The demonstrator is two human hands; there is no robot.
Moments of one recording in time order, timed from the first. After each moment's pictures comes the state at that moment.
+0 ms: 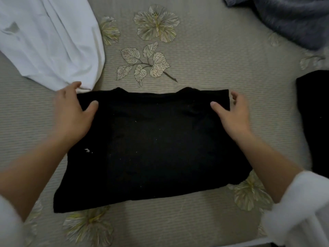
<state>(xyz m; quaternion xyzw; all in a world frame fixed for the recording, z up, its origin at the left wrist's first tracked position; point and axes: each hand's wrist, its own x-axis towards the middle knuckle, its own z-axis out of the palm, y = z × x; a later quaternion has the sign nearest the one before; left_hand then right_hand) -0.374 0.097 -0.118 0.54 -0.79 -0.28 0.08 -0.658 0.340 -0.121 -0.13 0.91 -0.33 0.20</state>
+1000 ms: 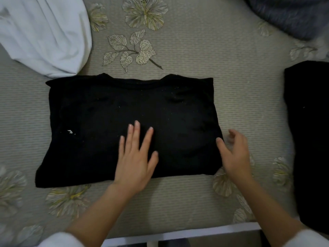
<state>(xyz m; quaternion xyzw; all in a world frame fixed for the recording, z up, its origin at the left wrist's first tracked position) -0.405 0.327 -0.139 0.39 -0.88 -0.25 -0.10 -0.619 0.481 -0.132 -0.16 0.91 -0.30 0.23</state>
